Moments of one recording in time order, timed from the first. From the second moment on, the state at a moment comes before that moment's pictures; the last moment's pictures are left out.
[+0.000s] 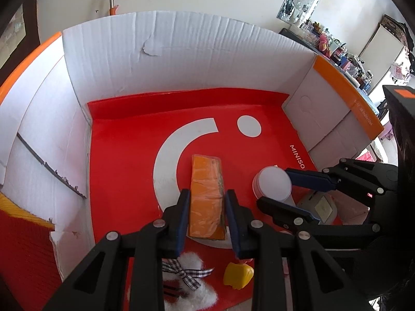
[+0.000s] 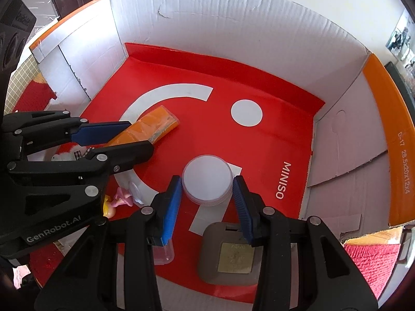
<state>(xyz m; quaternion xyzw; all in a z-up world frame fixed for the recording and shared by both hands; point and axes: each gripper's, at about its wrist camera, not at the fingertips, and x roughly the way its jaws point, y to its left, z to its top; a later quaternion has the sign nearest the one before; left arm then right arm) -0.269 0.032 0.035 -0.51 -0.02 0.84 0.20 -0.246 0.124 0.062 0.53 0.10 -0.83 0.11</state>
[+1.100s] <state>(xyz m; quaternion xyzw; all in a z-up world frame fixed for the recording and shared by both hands) -0.267 0.029 0.039 -0.50 -0.03 0.84 0.20 -0.230 0.132 0.064 0.53 0.11 -0.83 0.11</state>
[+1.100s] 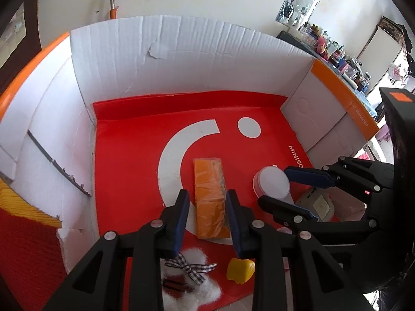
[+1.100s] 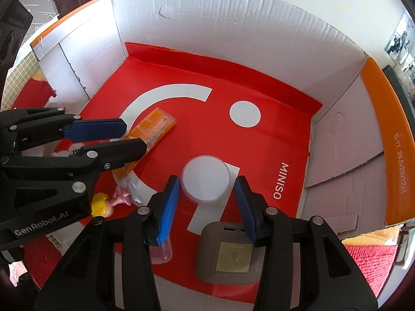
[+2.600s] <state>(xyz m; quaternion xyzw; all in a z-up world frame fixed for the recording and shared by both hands) -0.074 -0.033 0.155 -0.26 -0.04 0.95 0.14 -0.063 0.126 0.195 0.28 0.05 -0.95 0.08</state>
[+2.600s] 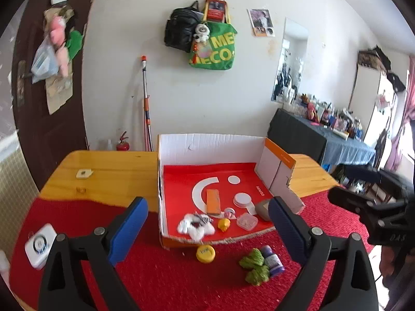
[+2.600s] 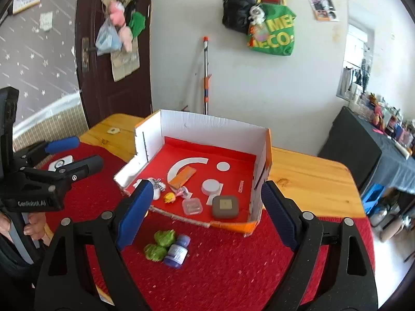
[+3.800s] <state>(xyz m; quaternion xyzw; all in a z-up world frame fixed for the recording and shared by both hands) -0.043 -0.012 0.035 -0.37 -0.04 0.92 0.09 -0.036 0.120 0.060 0.34 -0.01 -0.94 0.04</state>
